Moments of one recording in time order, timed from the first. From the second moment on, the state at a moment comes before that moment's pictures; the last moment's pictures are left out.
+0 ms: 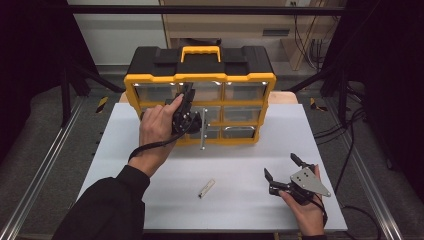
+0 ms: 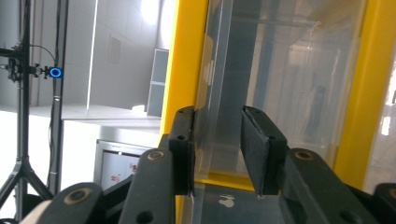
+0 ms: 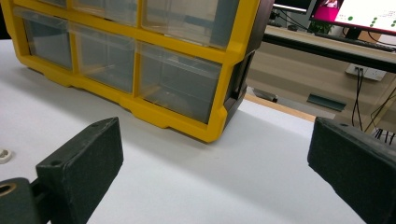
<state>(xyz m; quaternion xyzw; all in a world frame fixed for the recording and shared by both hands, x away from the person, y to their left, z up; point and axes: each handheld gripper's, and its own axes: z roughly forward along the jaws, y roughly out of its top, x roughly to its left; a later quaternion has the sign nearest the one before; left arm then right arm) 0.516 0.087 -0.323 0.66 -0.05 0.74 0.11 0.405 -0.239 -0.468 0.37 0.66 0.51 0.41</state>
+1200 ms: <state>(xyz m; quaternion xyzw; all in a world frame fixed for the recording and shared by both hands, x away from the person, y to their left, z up) 0.515 0.078 -0.333 0.62 -0.02 0.78 0.10 0.404 -0.244 -0.468 0.38 0.66 0.50 0.42</state>
